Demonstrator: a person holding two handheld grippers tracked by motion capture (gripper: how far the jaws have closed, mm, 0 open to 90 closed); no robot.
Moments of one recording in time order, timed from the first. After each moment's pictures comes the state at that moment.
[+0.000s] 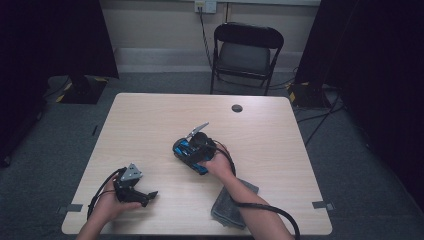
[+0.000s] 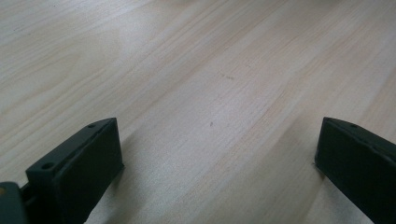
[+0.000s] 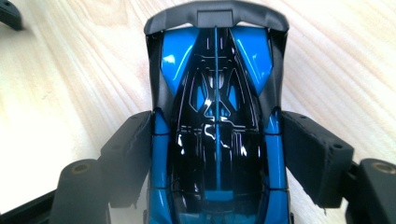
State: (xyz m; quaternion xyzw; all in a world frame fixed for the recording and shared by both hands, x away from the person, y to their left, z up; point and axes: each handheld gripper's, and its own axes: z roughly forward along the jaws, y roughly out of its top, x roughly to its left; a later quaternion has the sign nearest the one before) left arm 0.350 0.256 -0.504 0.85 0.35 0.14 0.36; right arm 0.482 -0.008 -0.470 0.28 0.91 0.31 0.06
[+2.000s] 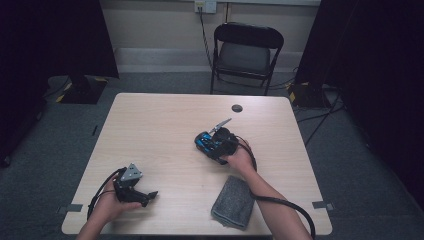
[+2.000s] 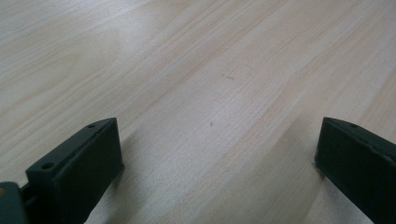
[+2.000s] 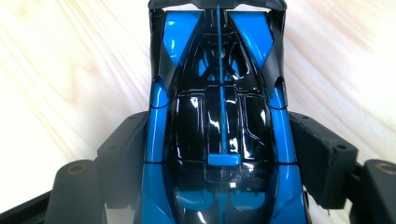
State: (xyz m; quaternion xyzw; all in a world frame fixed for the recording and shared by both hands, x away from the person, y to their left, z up) left arm 0.350 0.256 -0.504 0.85 0.35 0.14 0.36; right arm 0.510 -0.083 -0.477 0.32 0.90 0.28 0.10
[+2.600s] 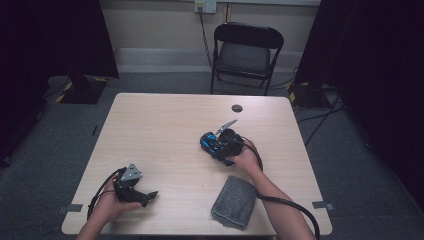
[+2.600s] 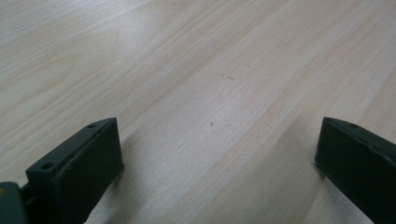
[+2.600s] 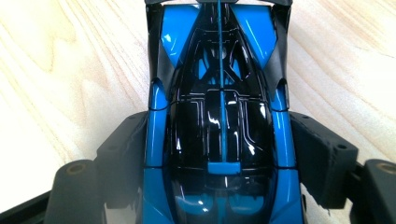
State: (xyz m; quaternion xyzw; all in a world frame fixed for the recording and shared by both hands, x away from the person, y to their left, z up) left arm 0.349 0.255 -0.504 0.85 0.35 0.14 0.36; right arm 0.512 -0.100 -0.483 0.30 0.91 0.28 0.10
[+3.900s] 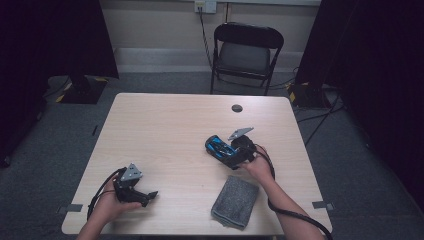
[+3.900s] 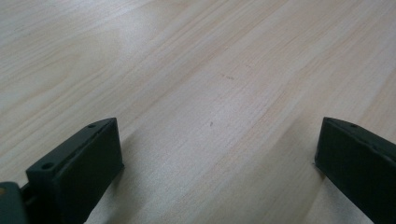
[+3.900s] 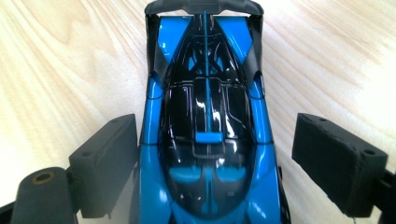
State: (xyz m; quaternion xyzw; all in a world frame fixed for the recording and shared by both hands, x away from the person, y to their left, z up) left arm 0.350 0.255 -0.504 0.85 0.35 0.14 0.36; right arm 0.483 -0.142 -0.480 0.31 0.88 0.33 0.12
